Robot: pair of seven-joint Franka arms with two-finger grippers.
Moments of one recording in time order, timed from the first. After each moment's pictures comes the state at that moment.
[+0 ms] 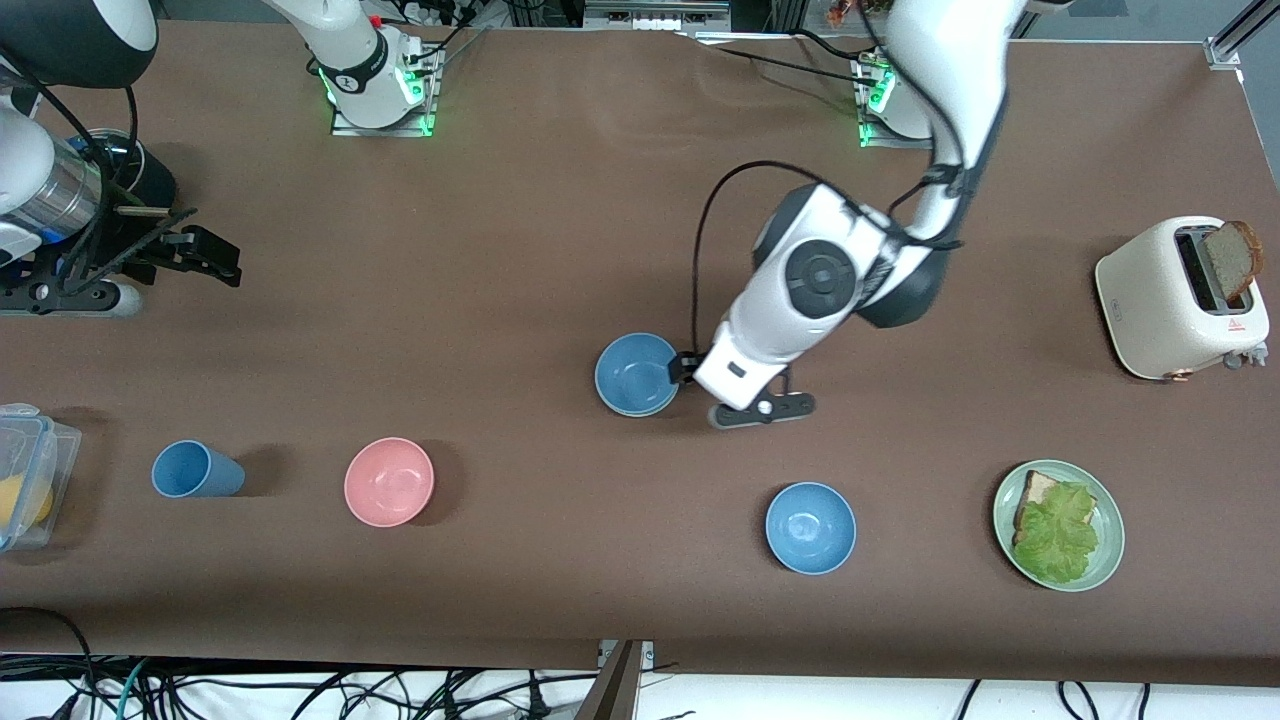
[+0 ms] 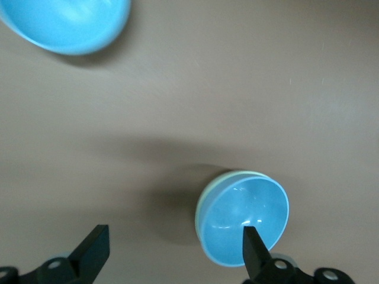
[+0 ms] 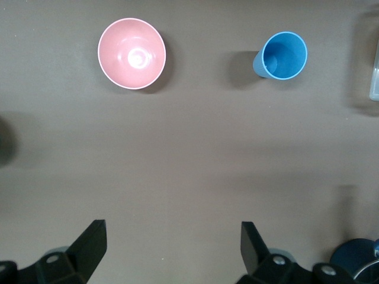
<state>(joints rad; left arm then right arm) -0.49 0.57 0.00 -1.38 -0.21 2.01 -0.62 0.17 0.10 -0.09 -1.57 -0.02 1.62 0.09</state>
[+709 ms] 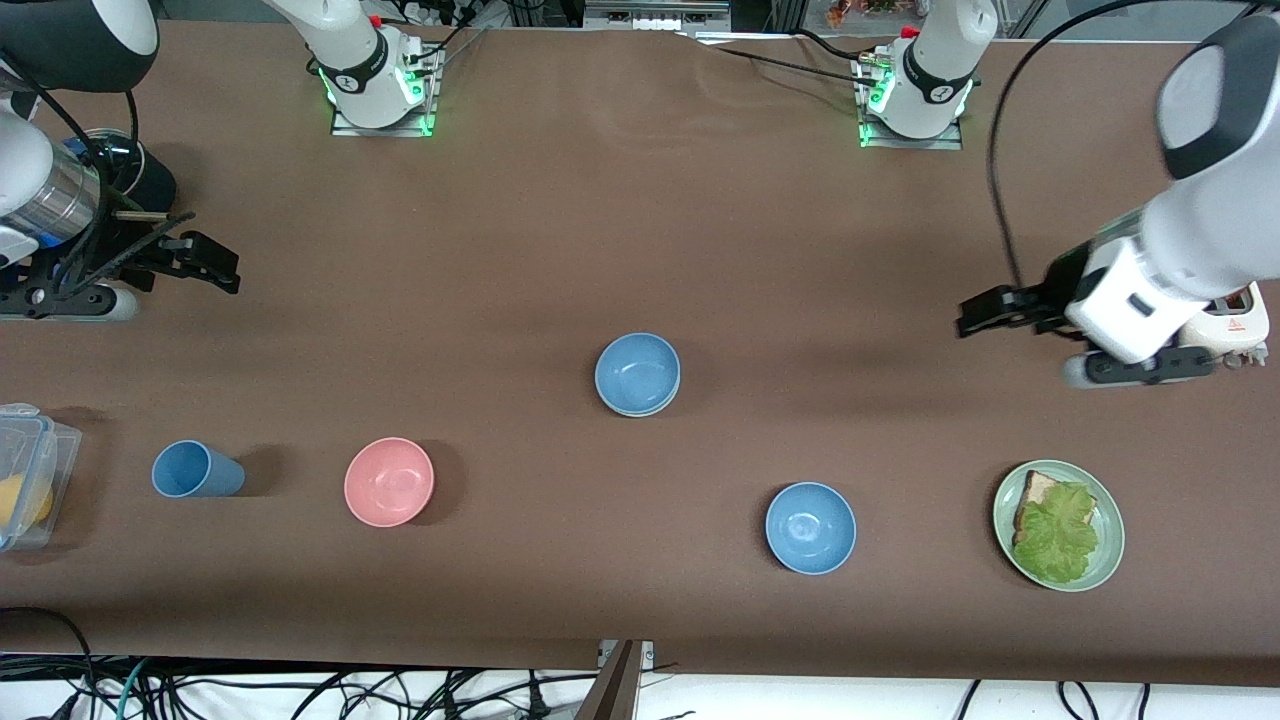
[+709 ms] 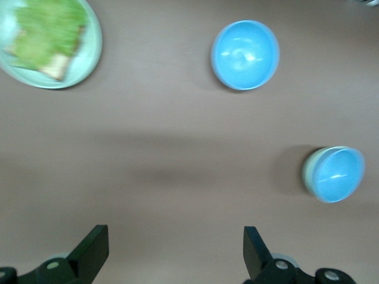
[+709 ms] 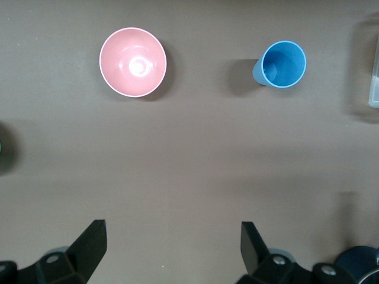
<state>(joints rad) -0.12 0.25 0.01 -1.37 -0.12 1.54 -0.21 0.17 0.11 -0.09 -1.57 -0.02 1.64 0.09</state>
